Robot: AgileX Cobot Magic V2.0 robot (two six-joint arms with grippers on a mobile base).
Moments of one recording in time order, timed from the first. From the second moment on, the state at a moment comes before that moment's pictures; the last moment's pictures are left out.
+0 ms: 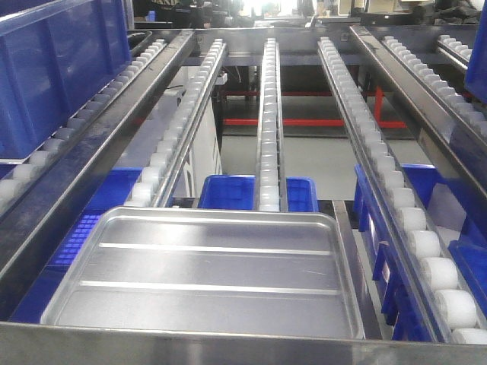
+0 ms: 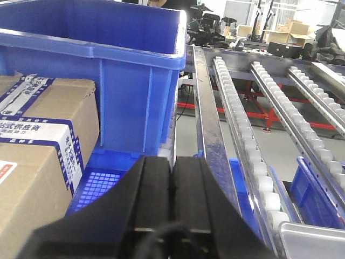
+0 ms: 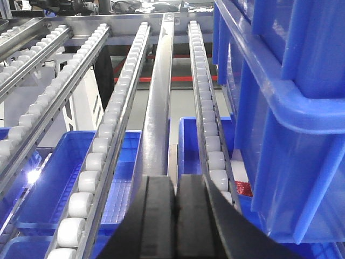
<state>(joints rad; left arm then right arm) -0.10 -0.01 0.03 -0.05 -0.03 -0.03 -0.09 -0.01 0.03 0.06 0.09 0.02</state>
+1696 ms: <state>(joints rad) -0.22 0.59 -0.69 -0.26 0.59 0.18 0.27 0.37 -0.45 0.06 0.25 0.02</state>
